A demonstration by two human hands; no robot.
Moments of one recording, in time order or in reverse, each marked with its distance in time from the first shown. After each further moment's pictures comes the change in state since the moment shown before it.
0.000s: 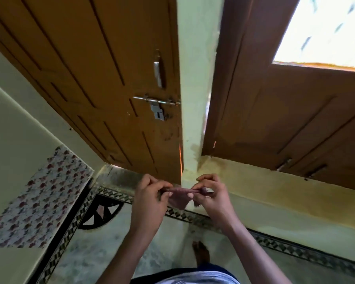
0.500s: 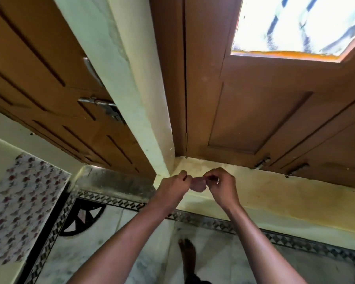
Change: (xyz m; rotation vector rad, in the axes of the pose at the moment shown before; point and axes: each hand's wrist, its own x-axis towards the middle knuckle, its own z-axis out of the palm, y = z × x) left_hand 0.118 0.042 0.202 0.660 -0.499 0.552; right_hand 0.108 0.103 -0.131 -0.326 0.203 0.113
